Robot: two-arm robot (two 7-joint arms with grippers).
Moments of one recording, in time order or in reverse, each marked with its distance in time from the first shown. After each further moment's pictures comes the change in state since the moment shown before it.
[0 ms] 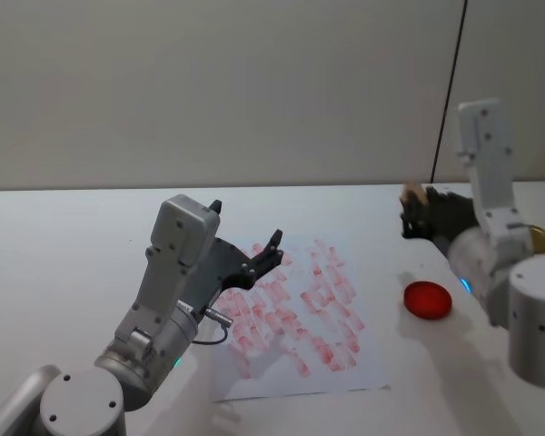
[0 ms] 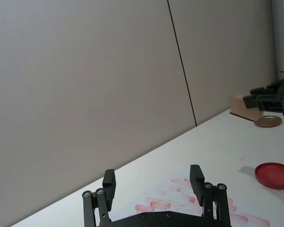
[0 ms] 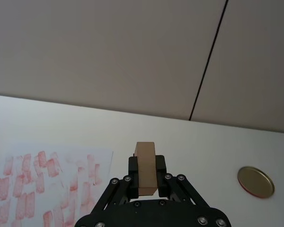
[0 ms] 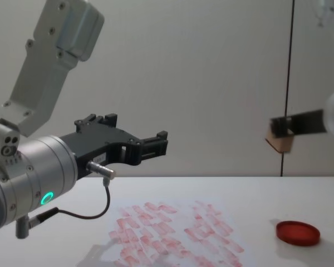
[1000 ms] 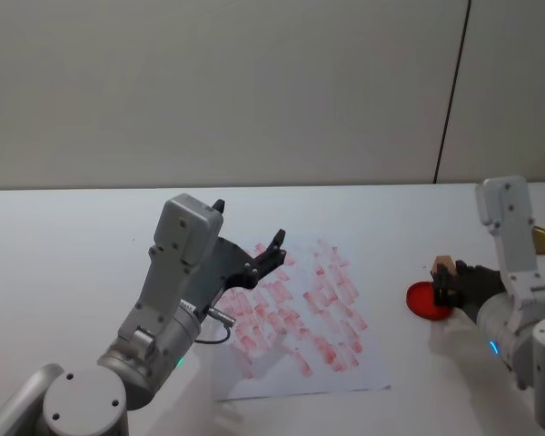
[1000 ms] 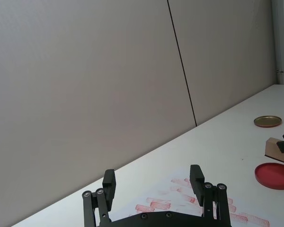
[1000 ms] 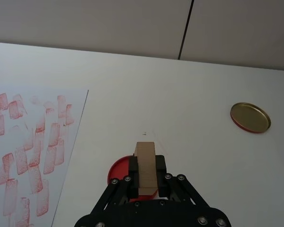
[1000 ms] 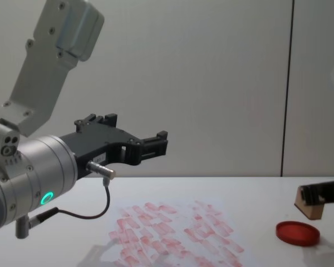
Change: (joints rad) left arm 0.000 0.000 0.000 0.000 0.000 0.000 0.000; right arm -0.095 0.040 0.045 0.046 0.042 0.023 -0.008
